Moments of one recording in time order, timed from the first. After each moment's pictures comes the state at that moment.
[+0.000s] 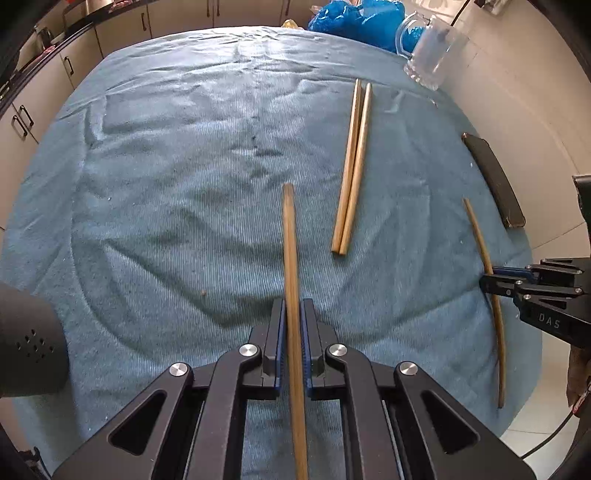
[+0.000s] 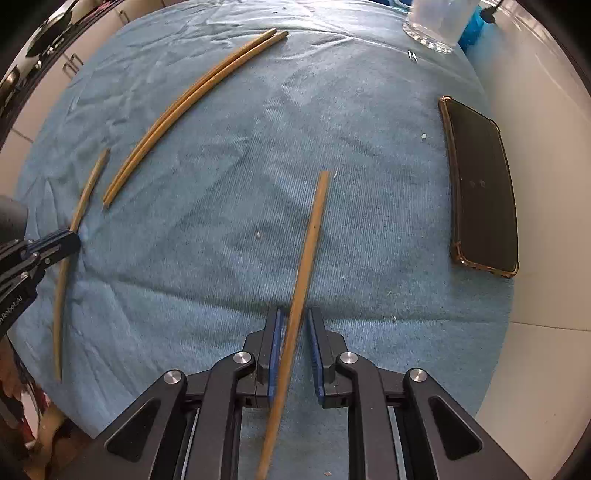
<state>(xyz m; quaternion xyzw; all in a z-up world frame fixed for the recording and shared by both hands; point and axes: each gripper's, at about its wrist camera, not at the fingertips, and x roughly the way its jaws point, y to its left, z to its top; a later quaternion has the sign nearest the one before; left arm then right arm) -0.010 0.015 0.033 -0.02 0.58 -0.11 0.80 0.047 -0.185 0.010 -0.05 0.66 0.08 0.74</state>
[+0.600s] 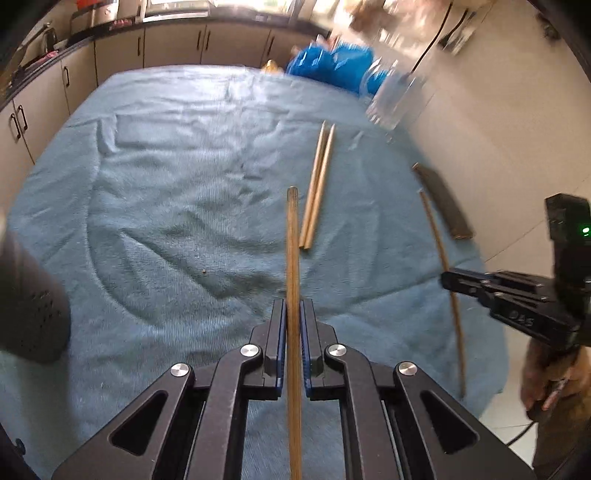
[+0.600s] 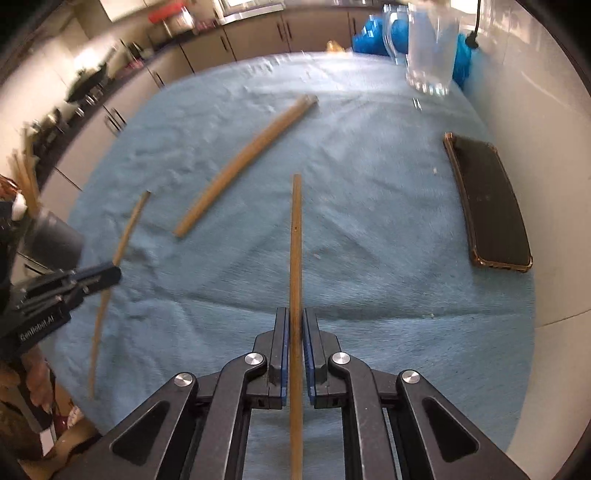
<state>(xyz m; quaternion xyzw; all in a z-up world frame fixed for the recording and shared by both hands) -0.069 0.040 0.068 -0.08 0.50 -0.17 0.85 -0.024 -0.181 0.052 0.03 0.53 0.14 0.84</state>
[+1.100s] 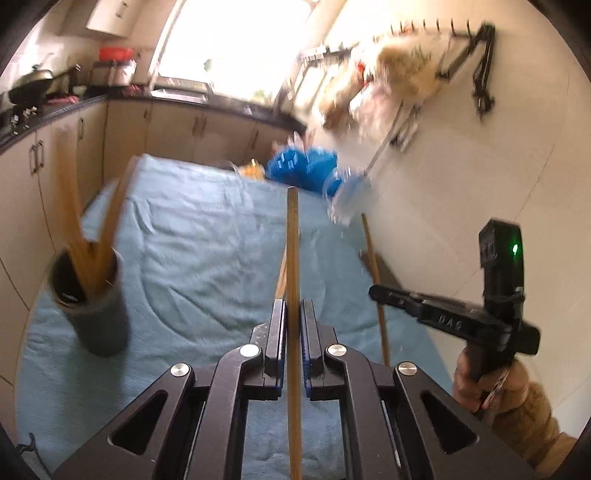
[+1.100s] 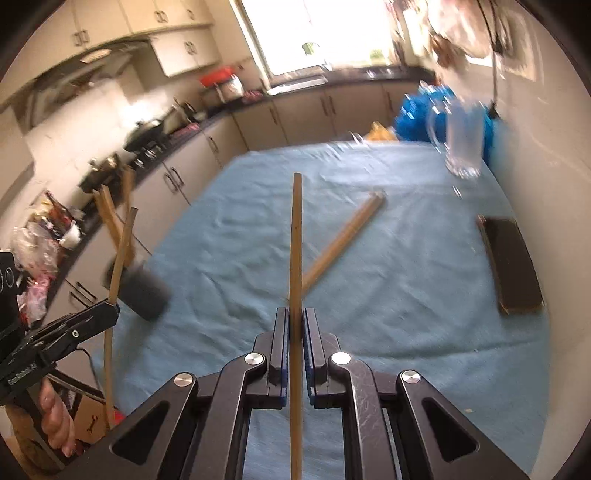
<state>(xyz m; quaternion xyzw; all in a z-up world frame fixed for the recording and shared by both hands) -0.162 0.105 0.167 -0.15 0.33 -0.19 0.91 -0.059 -0.123 0.129 0.07 0.40 0.21 0.89</state>
